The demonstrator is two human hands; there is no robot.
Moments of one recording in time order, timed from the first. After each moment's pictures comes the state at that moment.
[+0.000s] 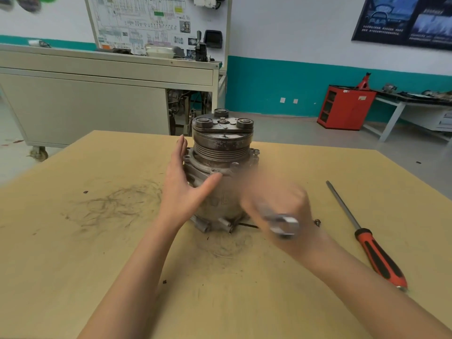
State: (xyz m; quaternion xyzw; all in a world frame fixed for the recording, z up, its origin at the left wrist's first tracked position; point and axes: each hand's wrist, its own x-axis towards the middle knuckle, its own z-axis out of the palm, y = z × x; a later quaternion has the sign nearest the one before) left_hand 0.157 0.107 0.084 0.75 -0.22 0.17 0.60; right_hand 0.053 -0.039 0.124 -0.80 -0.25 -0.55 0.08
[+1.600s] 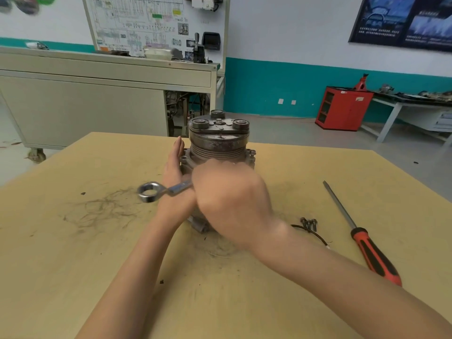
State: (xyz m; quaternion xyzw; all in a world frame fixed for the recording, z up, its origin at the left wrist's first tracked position) left_hand 0.179 0.098 0.074 0.81 -0.28 0.18 0.49; right_hand 0.055 0.019 0.148 -0.80 -0.14 -0.55 -0.19
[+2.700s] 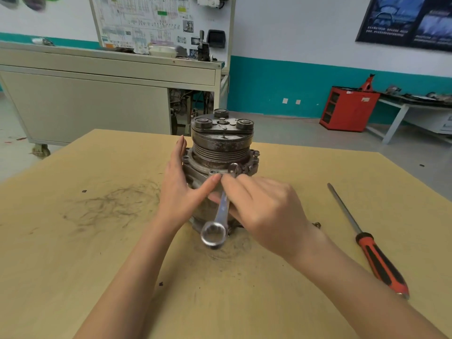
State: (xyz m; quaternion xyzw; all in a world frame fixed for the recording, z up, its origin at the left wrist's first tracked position) left_hand 0.162 0.106 0.083 0.75 -0.22 0.18 0.60; right_hand 0.049 -0.028 0.140 -0.81 -0.26 -0.52 -0.09
